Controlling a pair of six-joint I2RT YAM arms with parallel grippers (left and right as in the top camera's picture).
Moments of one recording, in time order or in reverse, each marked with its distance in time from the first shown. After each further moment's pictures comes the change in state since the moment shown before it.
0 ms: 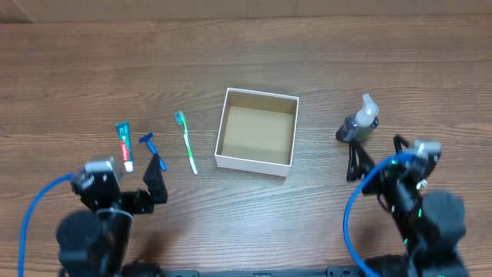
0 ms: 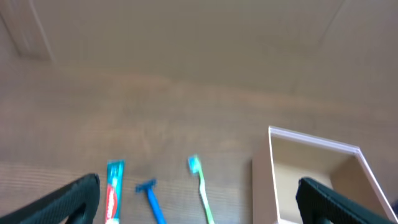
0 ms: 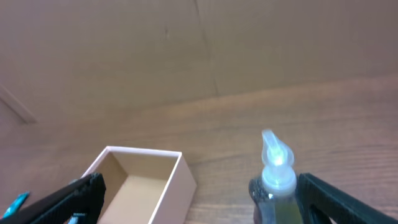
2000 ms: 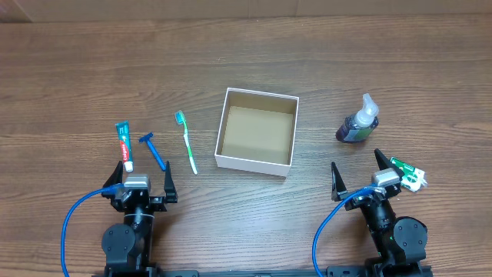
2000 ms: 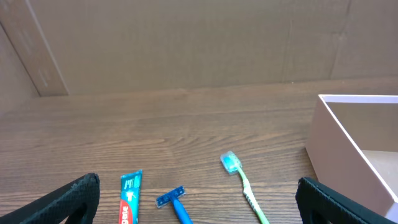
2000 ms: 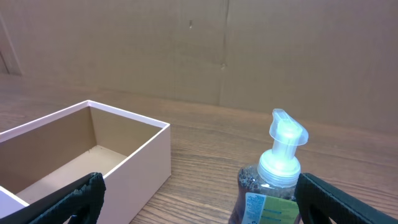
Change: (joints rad) left arm 0.000 -0.374 -0.704 0.551 -0.046 0.217; right arm 0.000 -0.441 -0.588 0.359 -0.075 -0.305
